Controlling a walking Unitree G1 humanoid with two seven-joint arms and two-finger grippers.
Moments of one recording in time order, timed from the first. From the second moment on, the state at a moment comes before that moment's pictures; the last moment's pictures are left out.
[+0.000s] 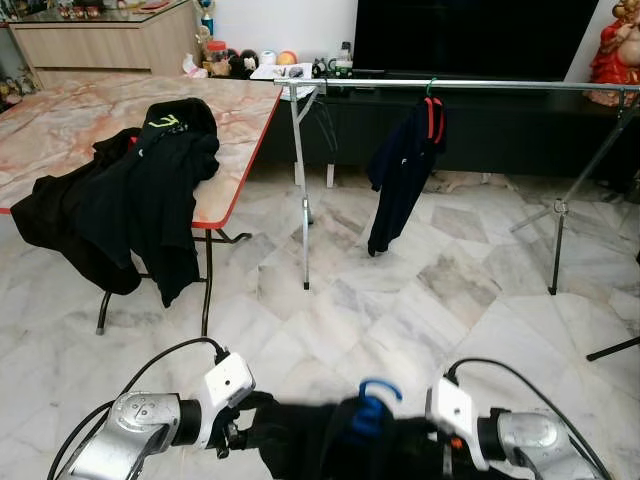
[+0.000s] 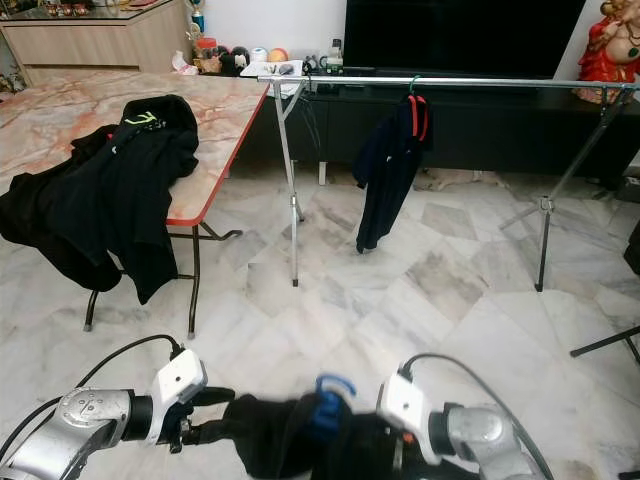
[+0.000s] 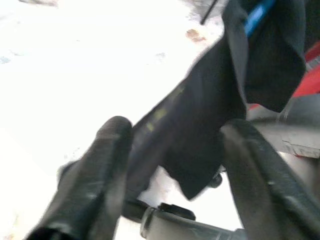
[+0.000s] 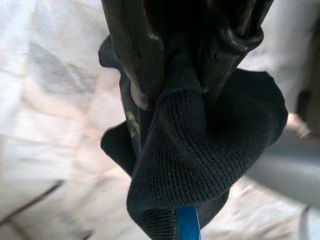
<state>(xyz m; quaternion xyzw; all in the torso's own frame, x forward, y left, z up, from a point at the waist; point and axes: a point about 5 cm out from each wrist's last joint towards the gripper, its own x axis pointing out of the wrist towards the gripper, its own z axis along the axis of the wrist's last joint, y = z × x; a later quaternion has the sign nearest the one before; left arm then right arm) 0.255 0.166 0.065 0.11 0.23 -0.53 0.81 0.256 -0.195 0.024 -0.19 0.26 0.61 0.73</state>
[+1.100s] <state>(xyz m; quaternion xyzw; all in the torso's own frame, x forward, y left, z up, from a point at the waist) 0.258 0.147 0.055 0.11 0.23 -0.55 0.79 0.270 -0.168 0.038 -0.17 0.21 0.67 0.70</state>
